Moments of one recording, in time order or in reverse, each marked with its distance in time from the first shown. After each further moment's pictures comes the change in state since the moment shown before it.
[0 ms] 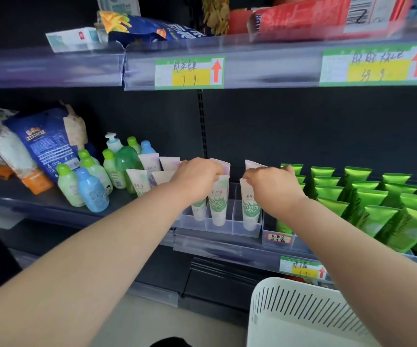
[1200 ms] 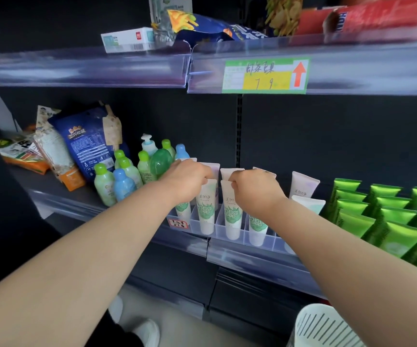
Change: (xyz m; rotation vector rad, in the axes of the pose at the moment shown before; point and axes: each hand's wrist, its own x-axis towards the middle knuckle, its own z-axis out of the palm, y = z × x) left_hand -0.009 -0.117 -0.005 0.008 0.004 -0.096; right_hand 0.061 -0.102 0.009 0.147 -0.061 -0.101
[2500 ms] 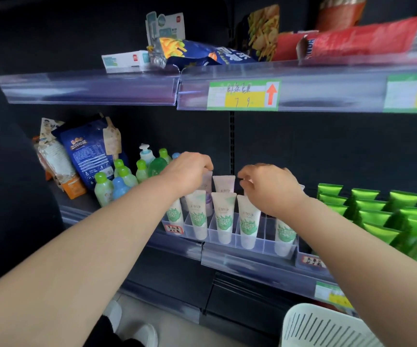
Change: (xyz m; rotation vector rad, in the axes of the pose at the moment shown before) left_hand 0.000 0.033 -0.040 -0.025 0.091 -0.016; right_hand -0.028 0.033 -0.041 0.116 0.088 0.015
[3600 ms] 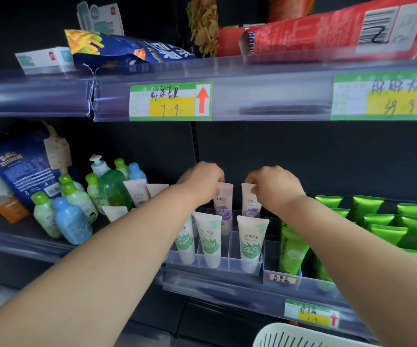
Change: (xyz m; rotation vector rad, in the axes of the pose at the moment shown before) left_hand 0.073 0.091 0.053 -0.004 -0.133 0.102; right_hand 0.022 0.100 0.005 -0.068 -0.107 0.254
